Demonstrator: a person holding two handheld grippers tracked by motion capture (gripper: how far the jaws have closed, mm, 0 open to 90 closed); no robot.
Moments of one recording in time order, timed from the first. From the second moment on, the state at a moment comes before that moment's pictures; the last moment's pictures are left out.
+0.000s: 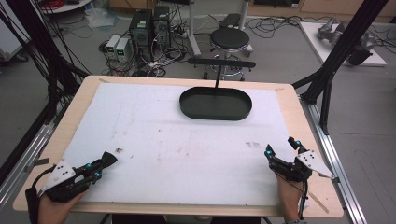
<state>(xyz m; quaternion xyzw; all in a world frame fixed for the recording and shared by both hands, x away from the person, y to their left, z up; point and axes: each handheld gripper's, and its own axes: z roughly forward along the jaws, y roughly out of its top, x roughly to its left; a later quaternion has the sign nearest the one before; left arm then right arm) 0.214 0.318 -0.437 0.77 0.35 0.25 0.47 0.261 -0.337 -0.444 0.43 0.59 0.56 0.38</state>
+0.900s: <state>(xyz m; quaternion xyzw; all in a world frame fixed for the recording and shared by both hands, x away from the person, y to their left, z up) 0.325 0.225 -0.373 0.79 0.22 0.14 0.55 0.261 -0.339 -0.444 0.43 0.59 0.57 0.38</state>
